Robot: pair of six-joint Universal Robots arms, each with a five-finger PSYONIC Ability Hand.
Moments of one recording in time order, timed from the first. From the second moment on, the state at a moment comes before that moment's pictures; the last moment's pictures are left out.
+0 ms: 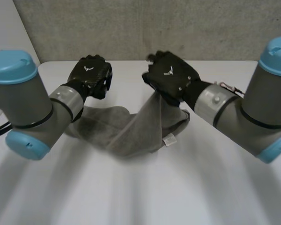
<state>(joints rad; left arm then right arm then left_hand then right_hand) 4.28 -2.04 -1.30 3.29 -1.40 3.28 2.07 -1.16 1.27 -0.08 1.07 2.54 1.33 1.07 0.22 0.23 1.19 1.32 1.32 0.22 0.25 1.16</state>
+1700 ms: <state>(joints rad) 4.11 -1.99 -1.70 3.34 -1.38 2.97 2.06 -1.19 1.64 -0.17 1.22 2.53 0.70 0.70 0.22 0.23 0.52 1.32 1.32 0.22 0.25 1.16</state>
